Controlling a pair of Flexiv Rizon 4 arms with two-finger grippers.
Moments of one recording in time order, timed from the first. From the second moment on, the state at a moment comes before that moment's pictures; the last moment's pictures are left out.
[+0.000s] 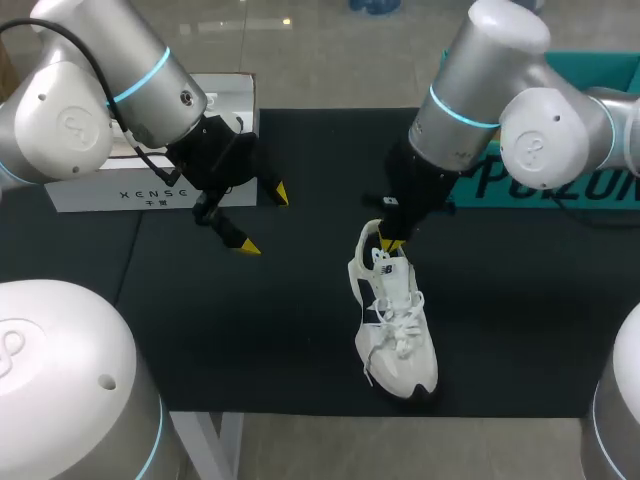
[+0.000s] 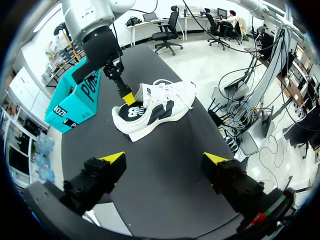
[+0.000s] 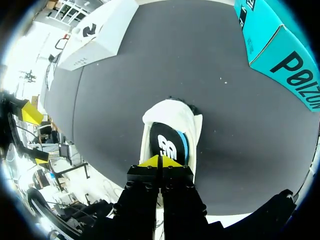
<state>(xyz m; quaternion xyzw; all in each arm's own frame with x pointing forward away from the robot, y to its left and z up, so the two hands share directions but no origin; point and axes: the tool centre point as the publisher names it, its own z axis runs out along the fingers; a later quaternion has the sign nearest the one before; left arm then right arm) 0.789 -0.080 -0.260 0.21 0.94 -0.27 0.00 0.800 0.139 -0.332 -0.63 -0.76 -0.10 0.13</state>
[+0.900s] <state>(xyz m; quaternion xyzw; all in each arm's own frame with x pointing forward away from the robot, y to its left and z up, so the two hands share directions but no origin) 0.789 -0.080 -0.260 0.21 0.94 -0.27 0.00 0.802 0.142 -0.373 -0.65 -0.75 -0.08 0.12</state>
